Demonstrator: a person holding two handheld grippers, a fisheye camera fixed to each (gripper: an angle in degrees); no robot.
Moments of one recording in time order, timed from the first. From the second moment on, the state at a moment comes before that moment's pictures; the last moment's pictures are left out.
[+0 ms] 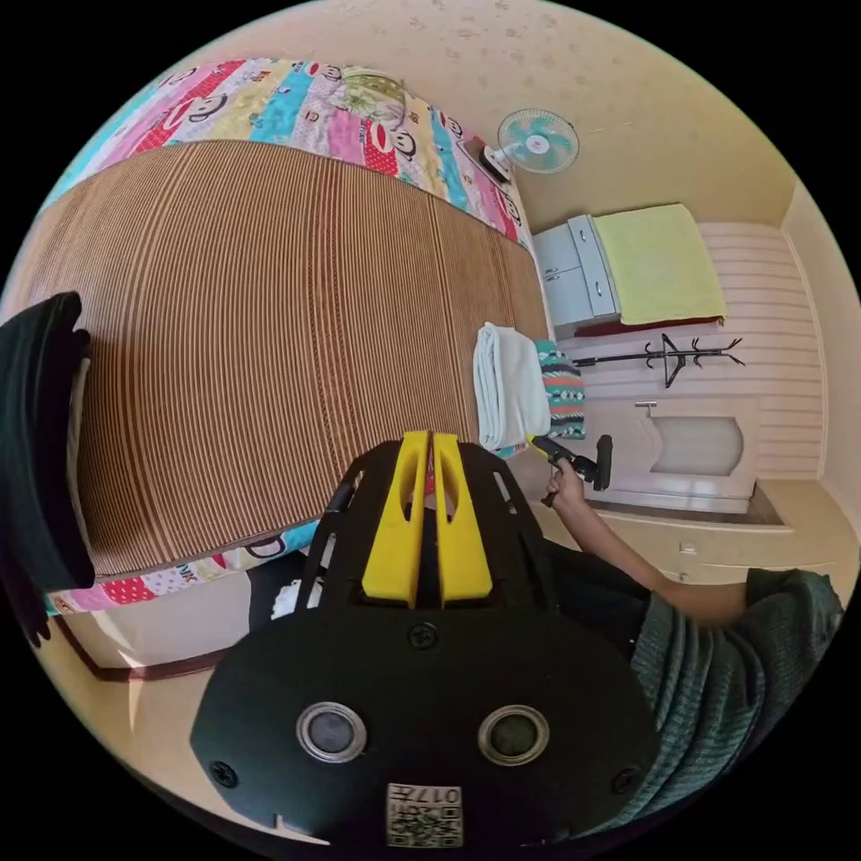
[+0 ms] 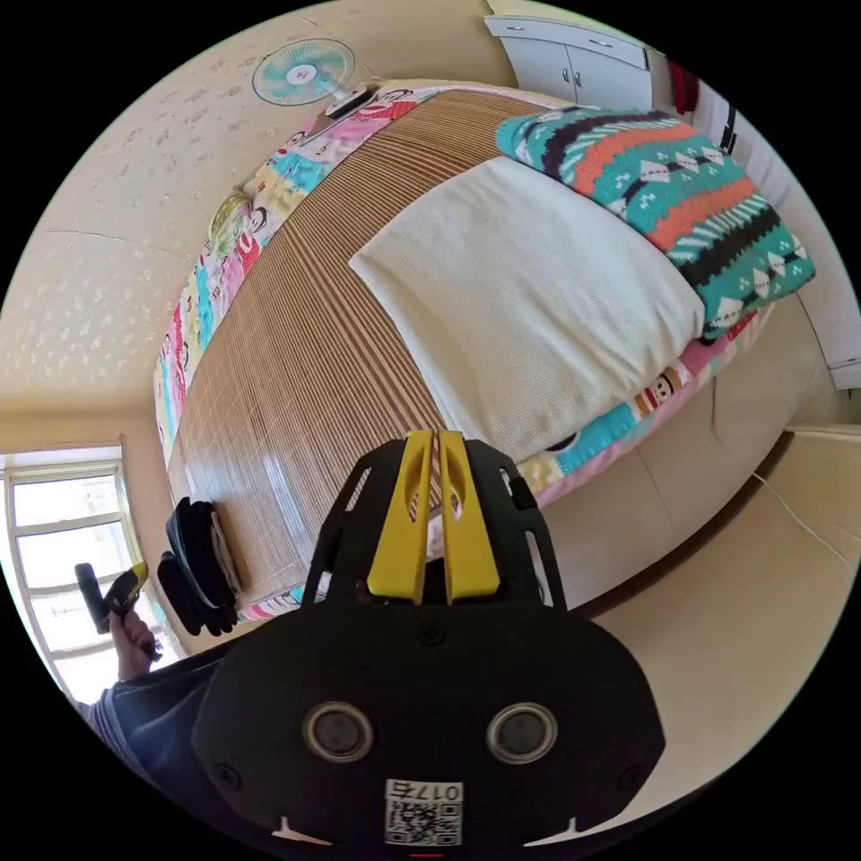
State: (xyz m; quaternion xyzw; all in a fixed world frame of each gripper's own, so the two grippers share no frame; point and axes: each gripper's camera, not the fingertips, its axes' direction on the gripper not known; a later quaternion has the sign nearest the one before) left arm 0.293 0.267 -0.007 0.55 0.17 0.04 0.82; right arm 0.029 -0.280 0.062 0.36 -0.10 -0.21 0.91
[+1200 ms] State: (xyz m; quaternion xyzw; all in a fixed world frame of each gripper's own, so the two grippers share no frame) left arm 0.267 0.127 -0.009 0.51 0.23 -0.14 0.81; right arm 0.032 -0.303 -0.056 0.15 -0.22 -0.44 0.86
